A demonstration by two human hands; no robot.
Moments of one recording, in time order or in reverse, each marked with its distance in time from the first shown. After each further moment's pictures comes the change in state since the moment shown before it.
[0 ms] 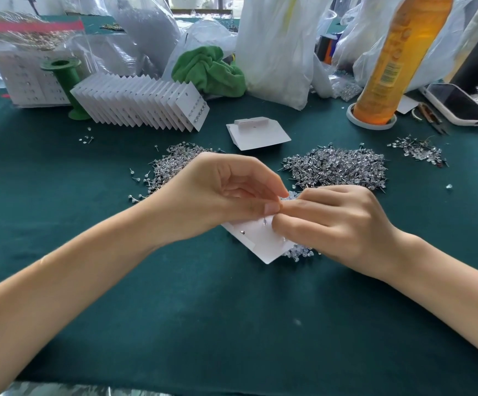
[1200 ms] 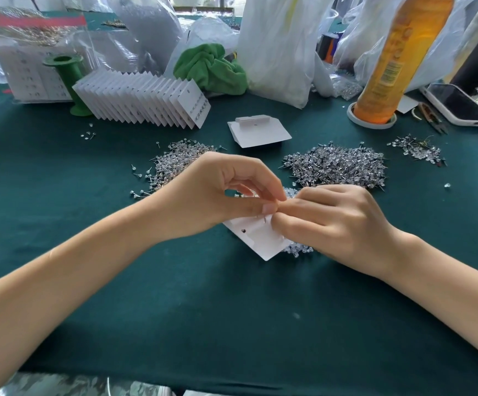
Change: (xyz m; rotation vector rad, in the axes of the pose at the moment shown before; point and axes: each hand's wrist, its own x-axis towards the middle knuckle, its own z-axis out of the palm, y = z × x) left_hand 0.003 -0.009 -0.002 0.162 -0.020 0.125; right_hand -0.001 -0.001 0.001 -0.015 0.007 -0.008
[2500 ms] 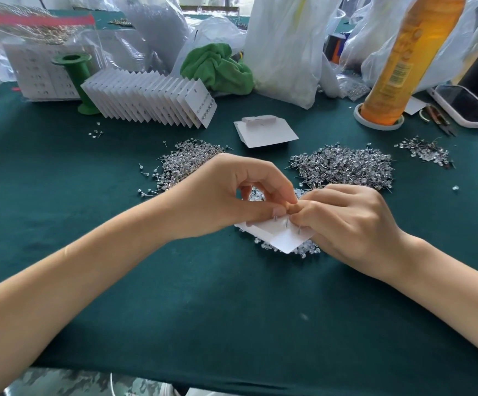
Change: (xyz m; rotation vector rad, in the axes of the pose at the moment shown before) left_hand -0.001 -0.002 -0.001 0.076 -0.048 -0.006; right_hand -0.007 0.003 0.004 0.101 -0.051 0.113
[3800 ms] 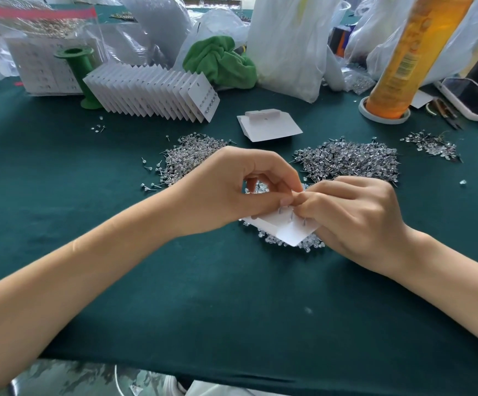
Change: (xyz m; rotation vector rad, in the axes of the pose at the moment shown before) left_hand -0.002 0.000 0.002 0.038 0.054 0.034; right_hand 0.002 -0.004 0.001 -0.097 0.083 0.006
